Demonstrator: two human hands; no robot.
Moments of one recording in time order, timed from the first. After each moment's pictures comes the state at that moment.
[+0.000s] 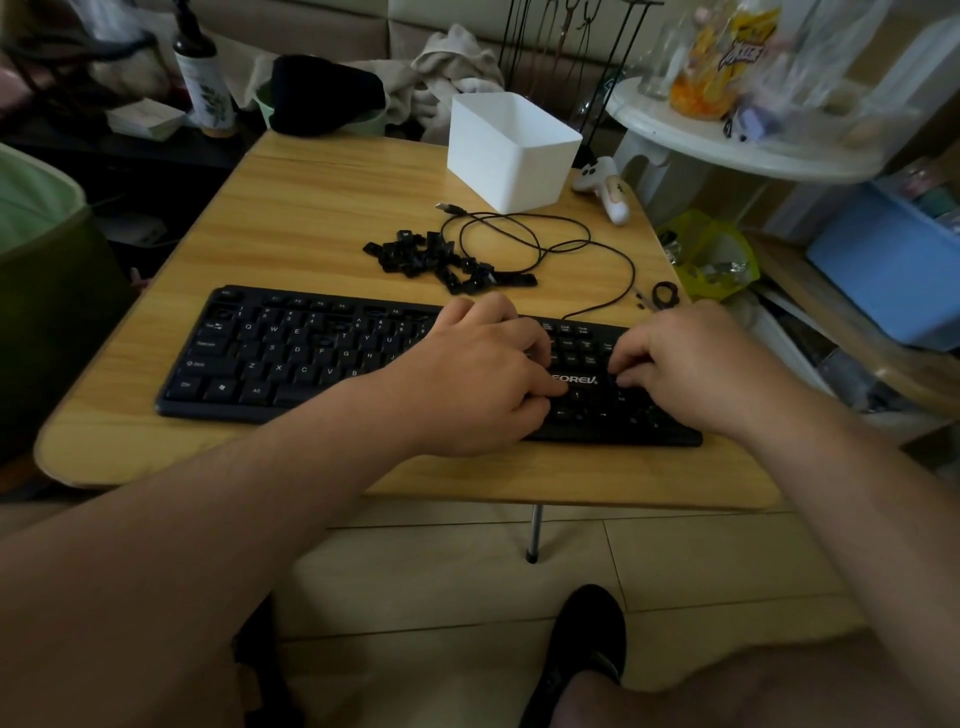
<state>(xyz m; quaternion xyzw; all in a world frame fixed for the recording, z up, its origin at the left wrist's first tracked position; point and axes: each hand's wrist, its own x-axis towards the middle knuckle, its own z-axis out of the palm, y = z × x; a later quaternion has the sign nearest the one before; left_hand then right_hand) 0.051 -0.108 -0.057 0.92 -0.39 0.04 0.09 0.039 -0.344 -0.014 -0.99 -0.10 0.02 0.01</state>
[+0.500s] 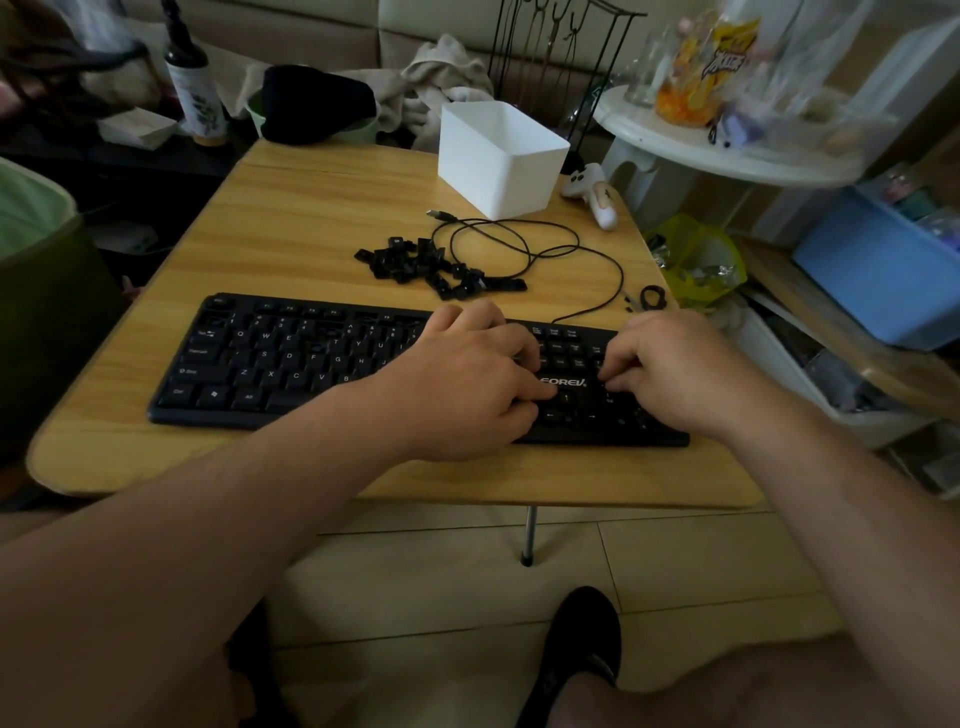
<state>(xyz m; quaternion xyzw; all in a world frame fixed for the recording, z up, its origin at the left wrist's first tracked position) 0.051 -0.107 -0.058 0.92 -0.39 0.04 0.08 0.042 -0.348 -0.023 -0.99 -0.09 0.02 0.05</state>
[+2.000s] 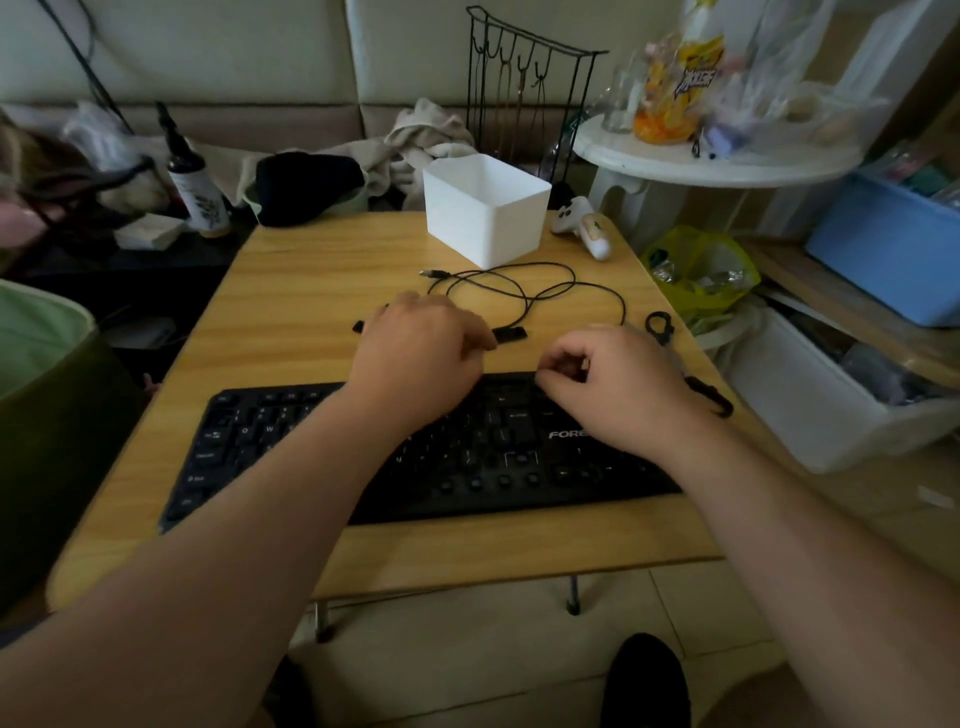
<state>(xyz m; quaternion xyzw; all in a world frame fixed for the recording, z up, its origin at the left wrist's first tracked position) 0.123 -0.098 -0.040 0.96 -0.22 0.13 0.14 0.067 -0.304 -0.037 -0.96 -0.04 -0.09 0.25</state>
